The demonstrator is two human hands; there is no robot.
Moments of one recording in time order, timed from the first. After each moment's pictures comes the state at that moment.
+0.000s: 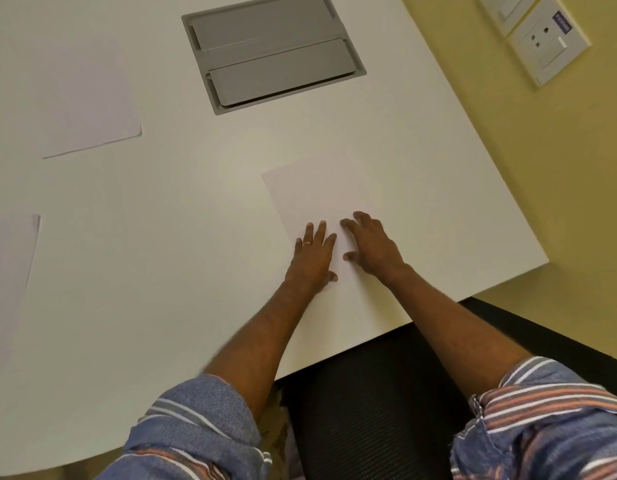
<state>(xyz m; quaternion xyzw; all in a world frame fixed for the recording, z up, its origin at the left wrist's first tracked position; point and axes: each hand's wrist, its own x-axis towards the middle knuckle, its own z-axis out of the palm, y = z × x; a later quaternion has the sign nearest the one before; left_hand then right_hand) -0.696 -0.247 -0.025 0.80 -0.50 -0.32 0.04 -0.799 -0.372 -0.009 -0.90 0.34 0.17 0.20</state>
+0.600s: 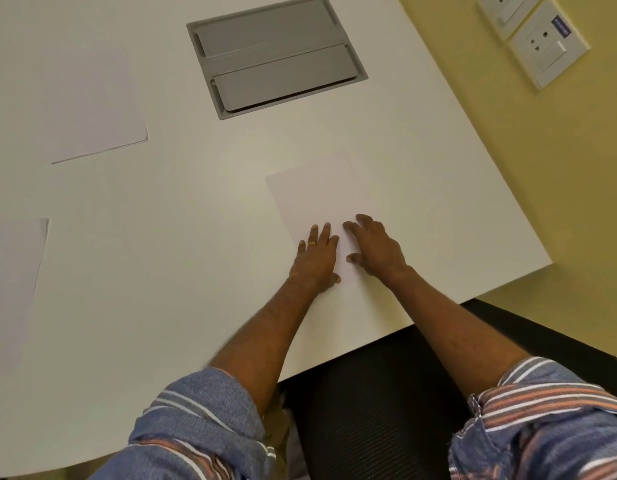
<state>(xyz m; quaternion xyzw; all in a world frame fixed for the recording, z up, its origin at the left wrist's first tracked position) -0.692 -0.251 -0.022 0.80 -0.51 -0.33 0.02 -0.799 -0.369 -0.004 -0.90 0.34 0.18 0.18</state>
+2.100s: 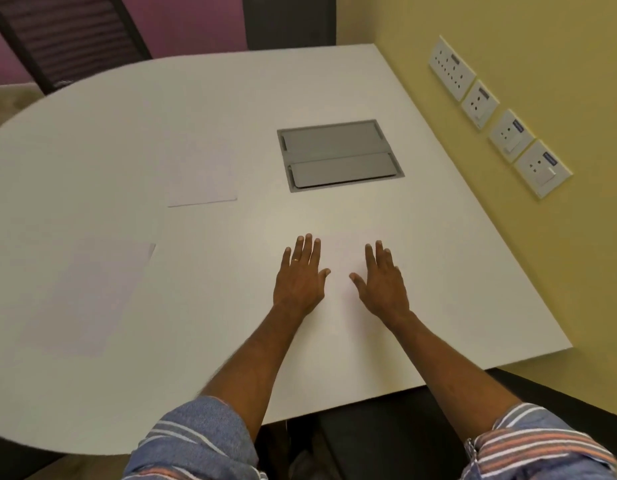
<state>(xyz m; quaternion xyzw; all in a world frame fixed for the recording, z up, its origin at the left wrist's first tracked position) -0.618 -0.156 0.081 0.90 -0.43 -0.07 0.06 -0.746 -0.300 0.073 -0.92 0.35 0.05 0.14</state>
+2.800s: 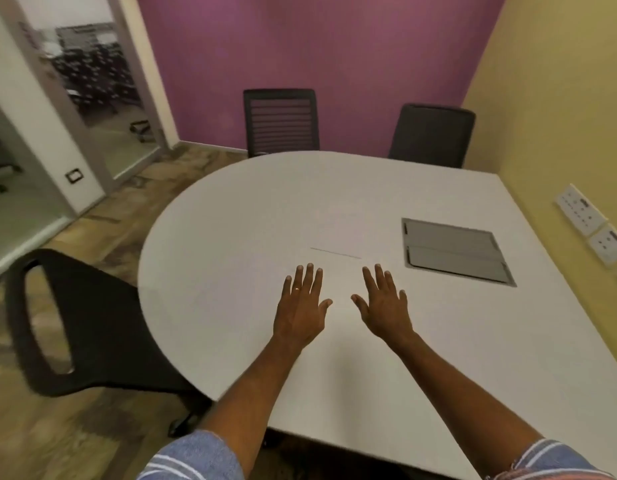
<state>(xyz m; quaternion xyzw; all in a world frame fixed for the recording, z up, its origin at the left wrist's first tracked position) -0.584 0.113 0.182 0.96 -0.25 0.06 0.06 -0.633 -0.078 0.198 -0.99 0.13 -0.01 0.10</state>
